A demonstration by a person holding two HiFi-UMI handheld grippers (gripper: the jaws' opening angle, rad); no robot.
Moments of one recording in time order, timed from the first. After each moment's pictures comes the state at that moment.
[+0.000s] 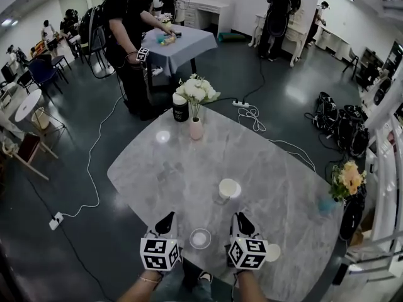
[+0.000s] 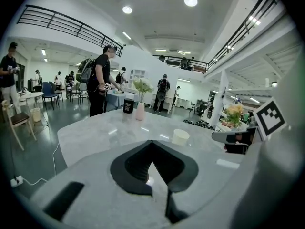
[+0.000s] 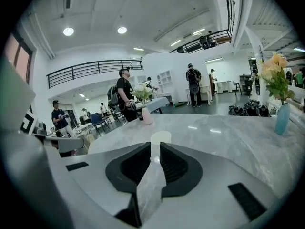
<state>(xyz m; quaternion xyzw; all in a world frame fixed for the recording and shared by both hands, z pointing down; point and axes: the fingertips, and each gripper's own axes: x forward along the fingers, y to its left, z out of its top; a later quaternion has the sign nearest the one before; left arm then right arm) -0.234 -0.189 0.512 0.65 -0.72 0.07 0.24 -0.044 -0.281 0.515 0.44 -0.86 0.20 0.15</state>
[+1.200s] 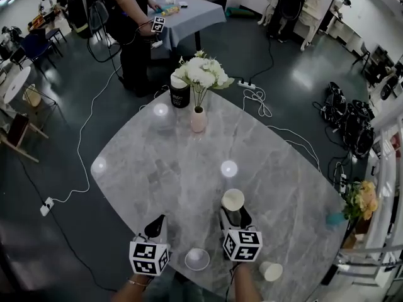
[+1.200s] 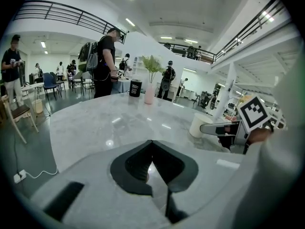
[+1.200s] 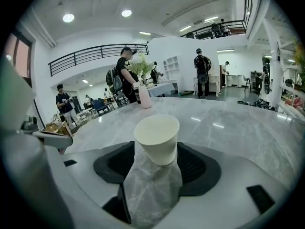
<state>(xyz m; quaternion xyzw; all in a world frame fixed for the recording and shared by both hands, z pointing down) -0.278 -0.229 0.597 0.63 -0.71 0.11 0.30 -0.105 -0.365 0.607 0.39 -0.87 0.20 0.23</state>
